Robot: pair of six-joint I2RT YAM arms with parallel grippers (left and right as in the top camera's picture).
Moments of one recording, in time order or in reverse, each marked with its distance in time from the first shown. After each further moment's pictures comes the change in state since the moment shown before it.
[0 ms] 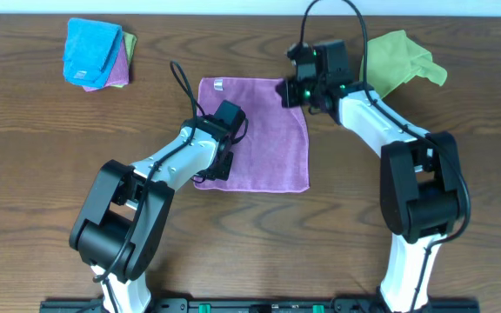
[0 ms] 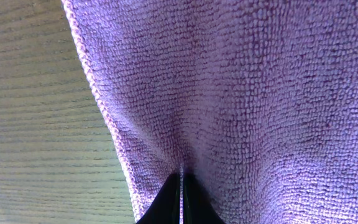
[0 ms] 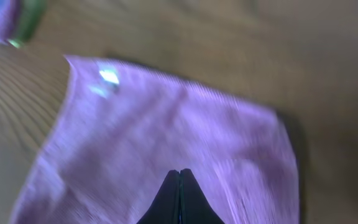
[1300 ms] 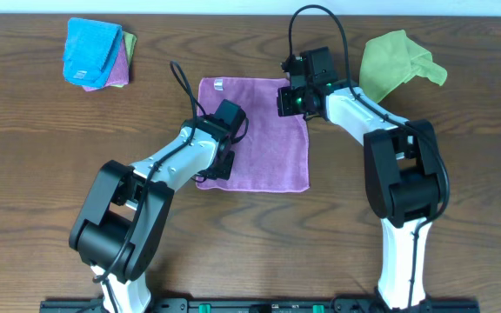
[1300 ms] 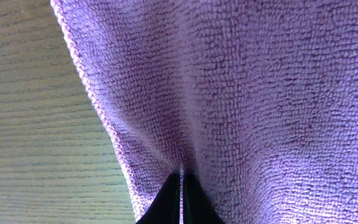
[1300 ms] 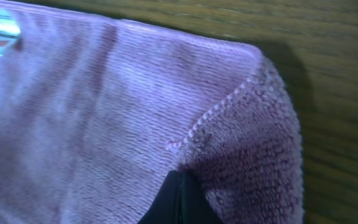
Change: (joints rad) left arm 0.000 -0.002 0.000 0.015 0.022 0.000; right arm 0.020 0.134 0.061 -0.145 0.143 0.013
